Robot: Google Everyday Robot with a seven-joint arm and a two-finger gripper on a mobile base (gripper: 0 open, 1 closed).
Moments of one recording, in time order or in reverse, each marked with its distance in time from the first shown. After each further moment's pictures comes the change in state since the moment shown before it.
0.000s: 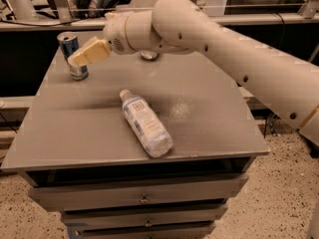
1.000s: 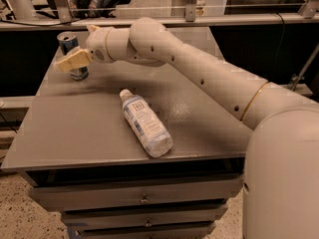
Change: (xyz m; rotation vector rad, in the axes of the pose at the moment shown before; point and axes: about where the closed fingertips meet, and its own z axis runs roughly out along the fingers) arm 0.026 -0.012 0.089 -0.053 -0.099 0.047
